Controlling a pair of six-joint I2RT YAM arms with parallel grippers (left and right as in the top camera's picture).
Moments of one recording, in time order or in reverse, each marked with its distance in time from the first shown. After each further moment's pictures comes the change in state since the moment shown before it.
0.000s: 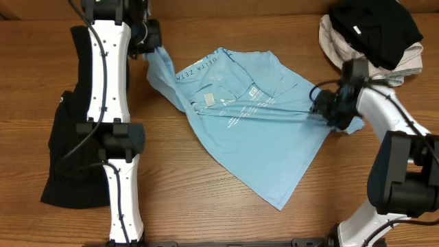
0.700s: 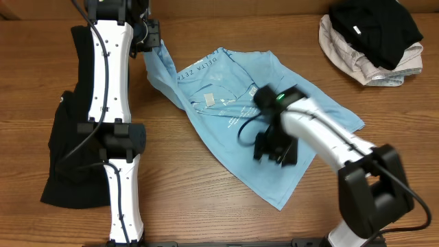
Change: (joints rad) left arm 0.001 0.000 0.000 0.015 -0.099 0.026; right arm 0.618 -0.066 -0.052 -0.433 0.014 0.211
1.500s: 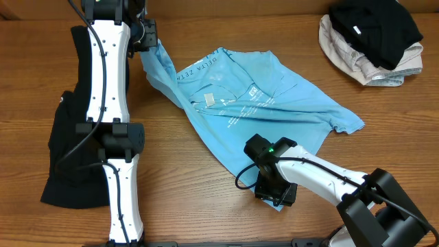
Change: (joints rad) left arm 0.008 0.000 0.000 0.000 -0.007 0.001; right arm 0.179 -0.161 -0.417 0.272 -0.006 0.286
